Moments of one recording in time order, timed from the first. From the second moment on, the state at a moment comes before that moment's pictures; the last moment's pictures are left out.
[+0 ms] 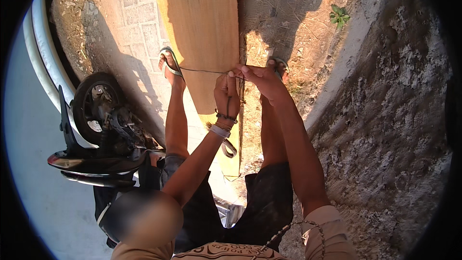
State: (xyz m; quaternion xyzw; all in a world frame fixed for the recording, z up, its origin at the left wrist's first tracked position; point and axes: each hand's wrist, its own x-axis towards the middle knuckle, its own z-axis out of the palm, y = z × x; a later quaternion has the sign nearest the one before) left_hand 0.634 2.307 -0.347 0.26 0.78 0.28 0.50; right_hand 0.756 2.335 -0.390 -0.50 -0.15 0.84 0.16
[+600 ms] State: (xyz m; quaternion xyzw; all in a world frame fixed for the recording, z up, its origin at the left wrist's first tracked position) left_hand 0.558 2.386 -0.350 0.10 0.56 -0.10 0.82; right_hand 0.745 2.379 -0.404 -0.46 -0.28 0.84 0.01
